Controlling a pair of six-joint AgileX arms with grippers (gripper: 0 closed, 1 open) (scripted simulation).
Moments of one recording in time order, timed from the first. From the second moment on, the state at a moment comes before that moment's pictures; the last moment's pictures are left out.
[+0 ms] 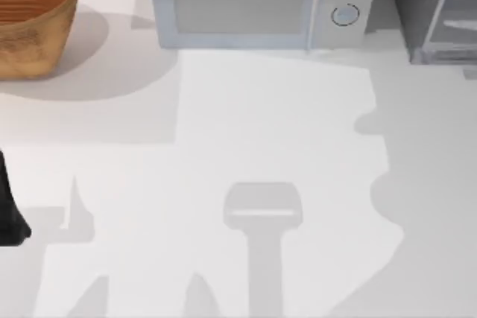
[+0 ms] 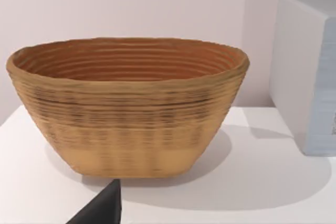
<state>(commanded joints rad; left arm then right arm) 0.00 0.00 0.00 0.00 0.00 0.00 -0.30 1.94 0.91 1.01 -0.27 0.01</state>
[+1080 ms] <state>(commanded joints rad) 0.00 0.00 0.00 0.00 0.00 0.00 -0.18 1.17 0.55 0.62 -0.16 0.00</state>
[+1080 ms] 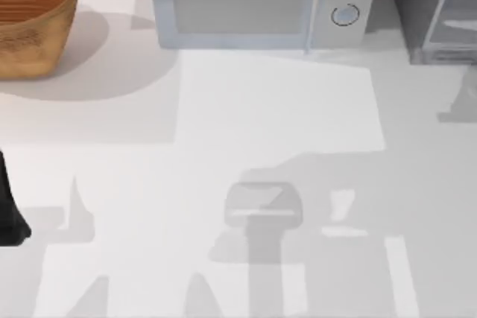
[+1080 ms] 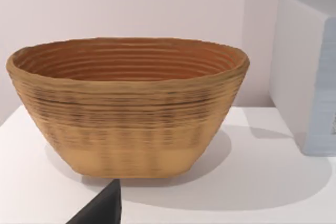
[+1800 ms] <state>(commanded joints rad) 0.00 0.00 0.00 0.00 0.00 0.00 -0.02 0.10 0.04 0.05 -0.02 0.00</state>
